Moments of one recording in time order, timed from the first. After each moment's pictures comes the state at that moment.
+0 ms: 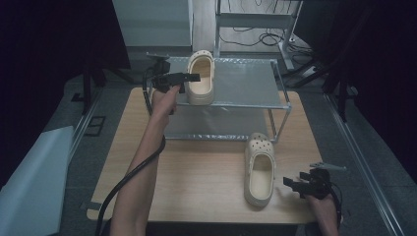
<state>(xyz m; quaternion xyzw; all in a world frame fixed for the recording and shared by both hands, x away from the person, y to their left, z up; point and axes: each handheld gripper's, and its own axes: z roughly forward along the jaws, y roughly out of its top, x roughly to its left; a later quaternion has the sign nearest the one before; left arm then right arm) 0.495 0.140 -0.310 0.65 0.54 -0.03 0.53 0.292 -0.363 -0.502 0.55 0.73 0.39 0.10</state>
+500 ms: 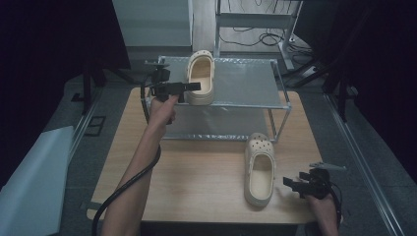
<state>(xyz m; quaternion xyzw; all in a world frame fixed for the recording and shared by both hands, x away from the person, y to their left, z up) 0.463 0.139 -0.313 0.67 0.51 -0.02 0.54 0.293 -0.362 -0.502 0.55 0.73 0.39 0.10</state>
